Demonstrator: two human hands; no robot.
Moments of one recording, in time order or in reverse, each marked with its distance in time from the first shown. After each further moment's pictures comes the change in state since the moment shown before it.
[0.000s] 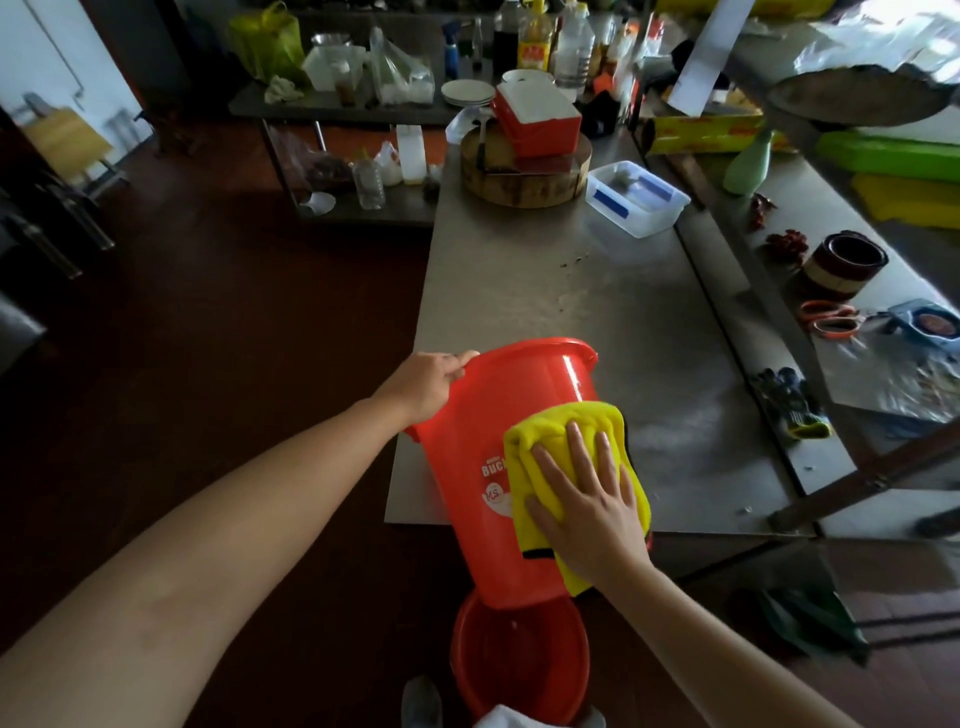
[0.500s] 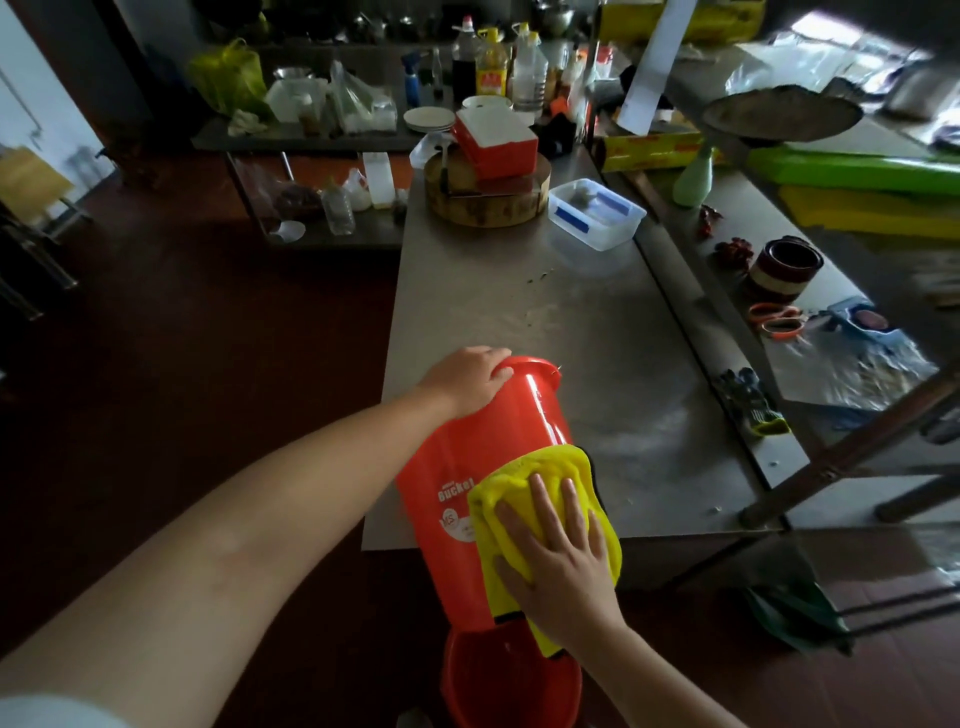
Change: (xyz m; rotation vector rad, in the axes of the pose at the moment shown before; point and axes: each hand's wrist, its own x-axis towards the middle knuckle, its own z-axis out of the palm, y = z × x) left_hand 0.057 0.088 0.022 0.206 -0.061 0.108; right_hand -0.047 -0.014 0.000 -0.023 -0.009 0.000
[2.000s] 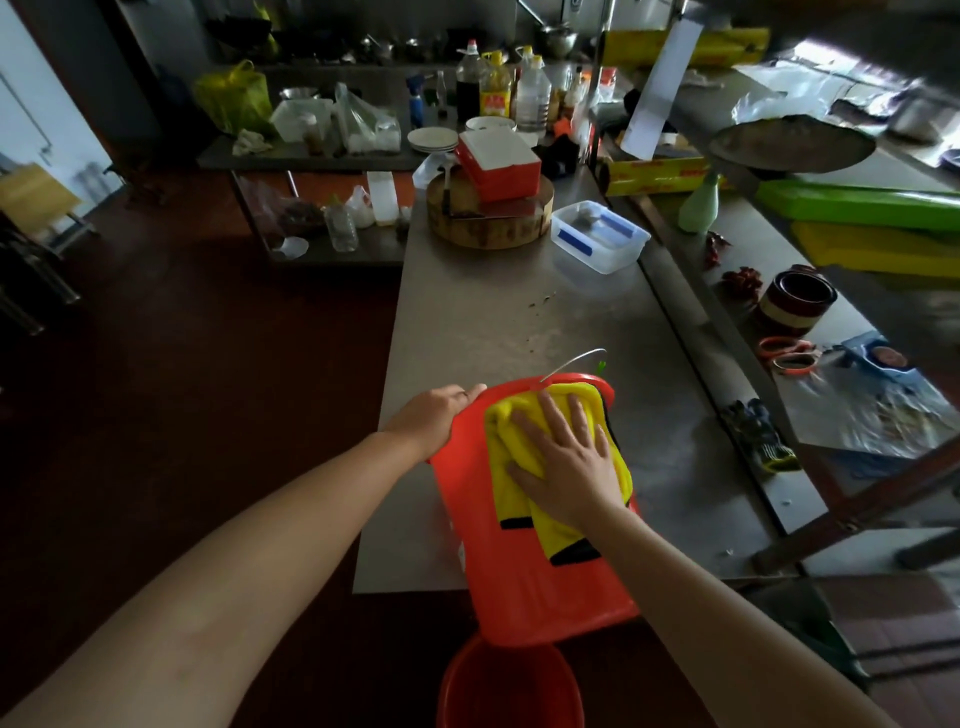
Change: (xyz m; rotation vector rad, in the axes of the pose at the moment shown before) left_hand 0.003 -0.053 0.005 0.030 -0.058 -0.021; right_hand 0.169 0.059 -0.028 0.060 -0.017 0.060
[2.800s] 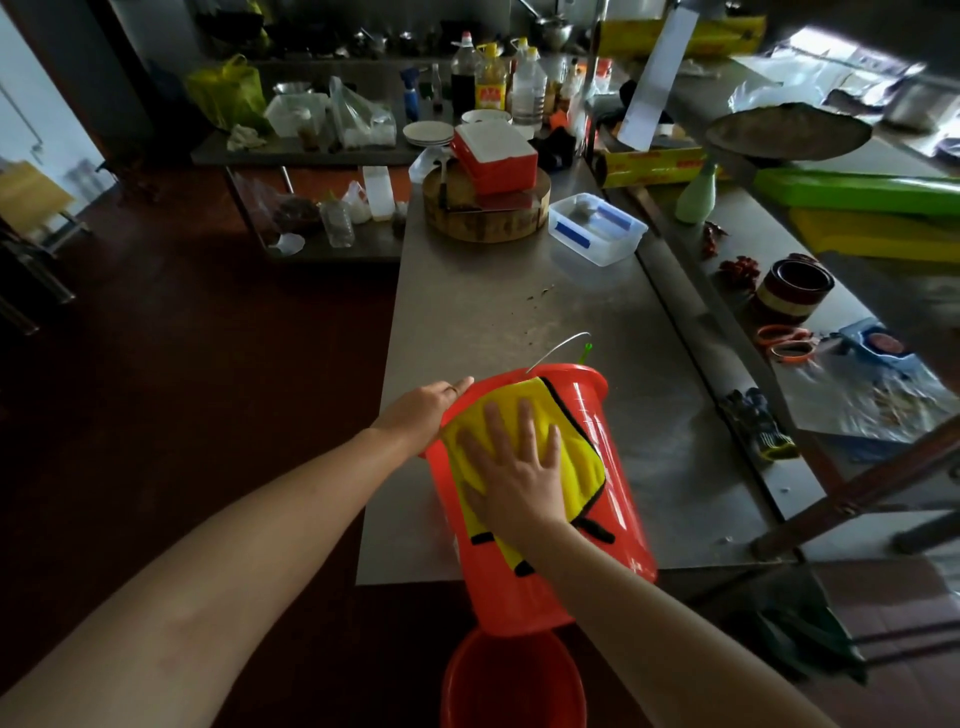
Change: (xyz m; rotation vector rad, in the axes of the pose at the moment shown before) left_hand -0.009 -0.012 0.003 0.045 -0.038 -0.057; right_hand -0.016 -0.071 0.022 -0.217 -0.047 -0.088
